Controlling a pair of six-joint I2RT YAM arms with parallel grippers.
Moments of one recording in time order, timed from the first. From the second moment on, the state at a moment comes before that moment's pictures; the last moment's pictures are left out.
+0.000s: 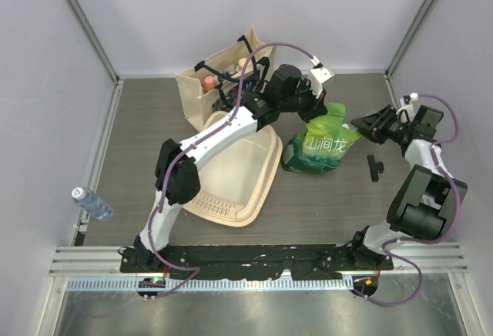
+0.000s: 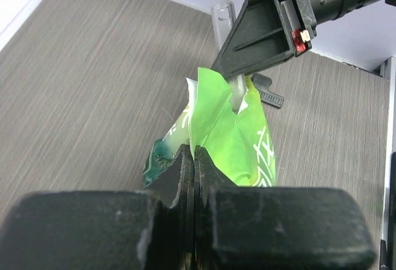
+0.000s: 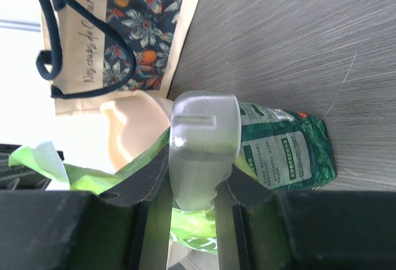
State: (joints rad) left arm -0.84 2.17 2.12 -0.28 0.39 0.03; right arm -0.48 1.50 0.92 -0.10 -0.97 0.56
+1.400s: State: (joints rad) left arm -0.83 2.13 2.11 -0.20 0.43 0.03; right arm -0.62 1.49 1.20 -0.26 -0.90 0.71
